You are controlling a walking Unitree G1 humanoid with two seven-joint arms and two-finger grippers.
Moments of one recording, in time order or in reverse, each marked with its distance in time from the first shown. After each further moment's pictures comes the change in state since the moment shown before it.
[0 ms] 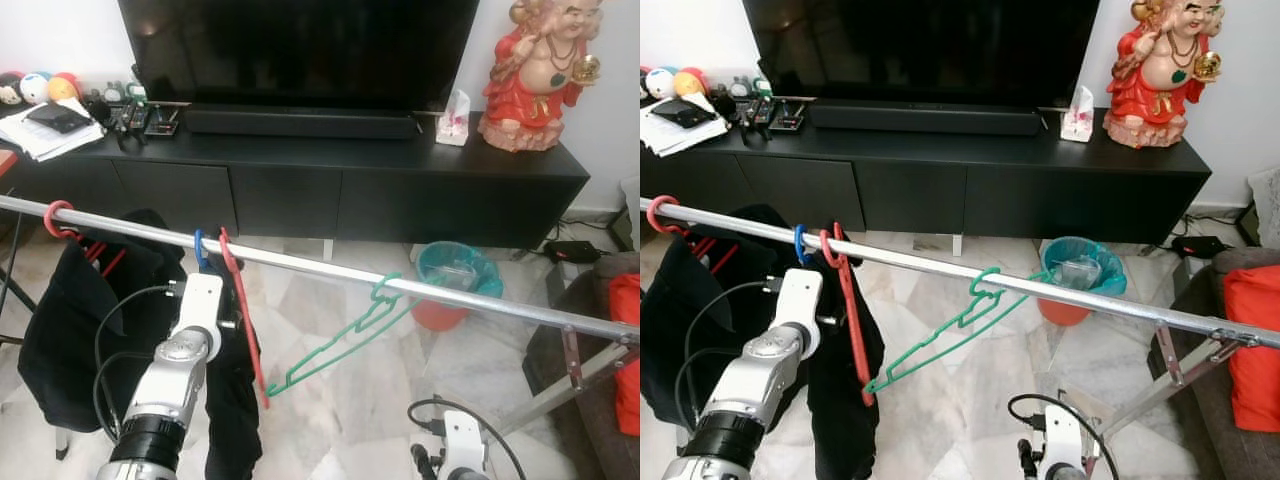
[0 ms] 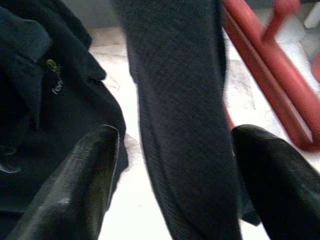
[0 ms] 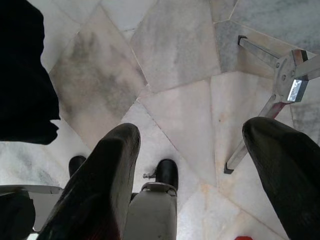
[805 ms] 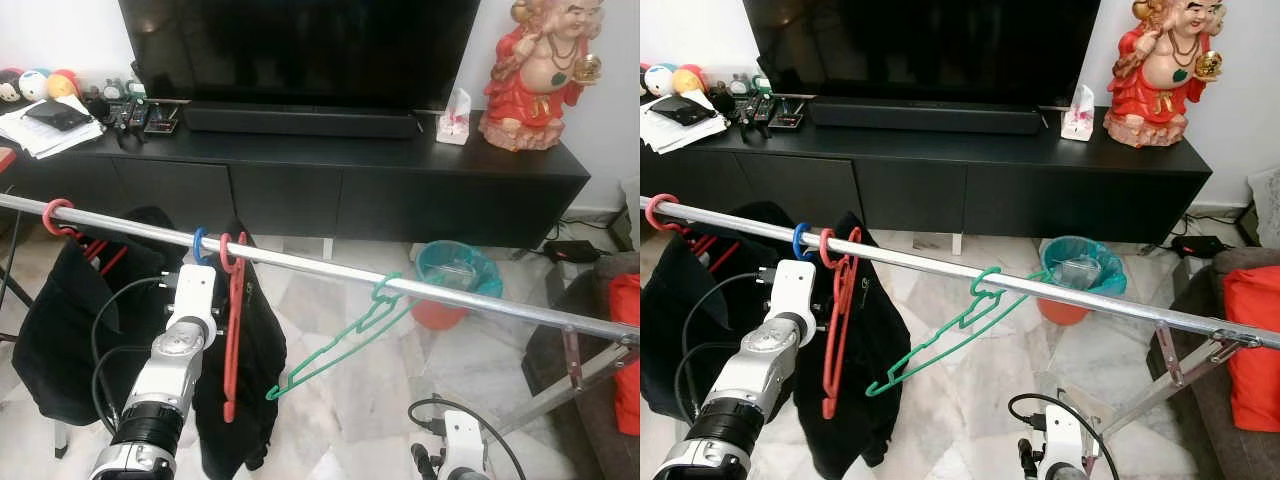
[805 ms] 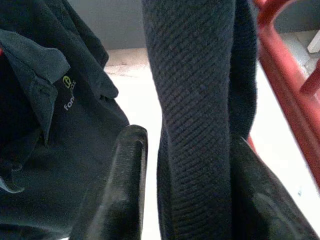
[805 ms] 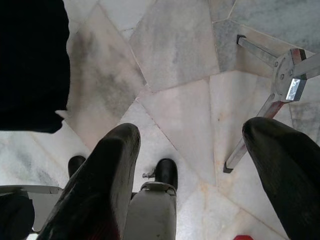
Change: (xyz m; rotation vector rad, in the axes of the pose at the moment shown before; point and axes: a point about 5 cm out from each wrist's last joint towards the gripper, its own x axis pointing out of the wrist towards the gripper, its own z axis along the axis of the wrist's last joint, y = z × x) left arm 0.007 0.006 0.005 -0.007 -0.086 0.020; right arm 0.000 0.000 0.000 0.004 -0.001 -0.001
